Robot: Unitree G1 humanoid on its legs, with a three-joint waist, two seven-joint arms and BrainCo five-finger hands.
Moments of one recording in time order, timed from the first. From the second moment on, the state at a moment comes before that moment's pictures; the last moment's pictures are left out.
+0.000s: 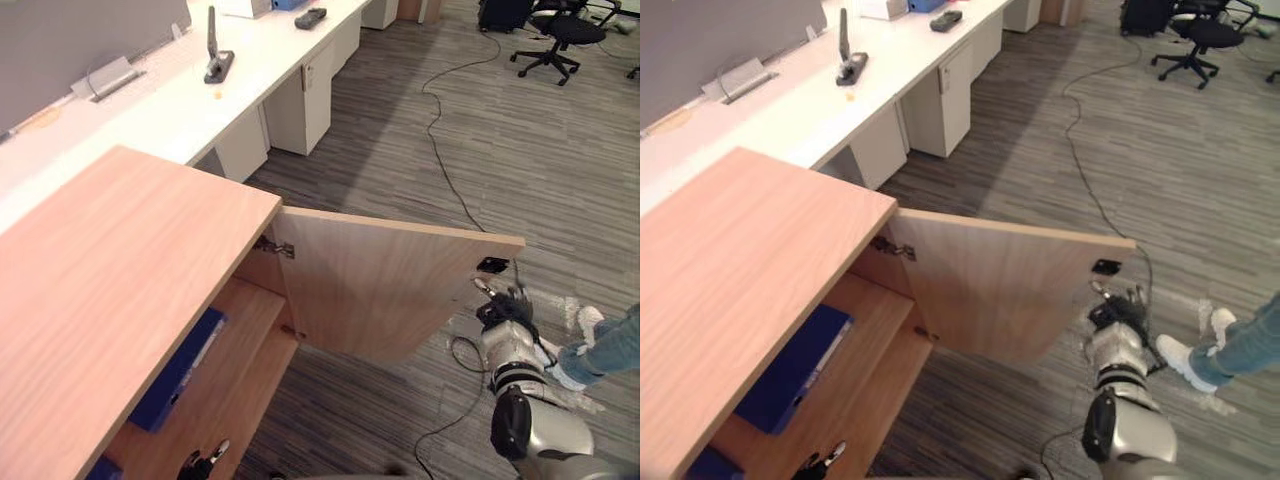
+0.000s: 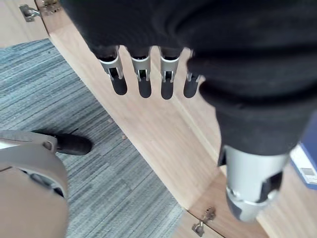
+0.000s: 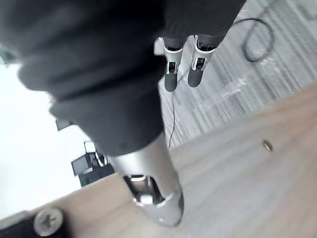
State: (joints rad) left arm 0.19 0.09 0.31 0.99 -0.21 -0.07 0.06; right arm -0.55 -0.35 -0.37 1.06 0.42 -0.11 -0.16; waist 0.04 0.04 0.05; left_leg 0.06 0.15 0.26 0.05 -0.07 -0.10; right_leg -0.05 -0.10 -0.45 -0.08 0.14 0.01
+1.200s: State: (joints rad) left arm 0.15 0.12 0.41 1.06 -0.09 -0.07 -0.02; right arm -0.69 -0.91 1.05 0.36 0.21 -0.01 0.57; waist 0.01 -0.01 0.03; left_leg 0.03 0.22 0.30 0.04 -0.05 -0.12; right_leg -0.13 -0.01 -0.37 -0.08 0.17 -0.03
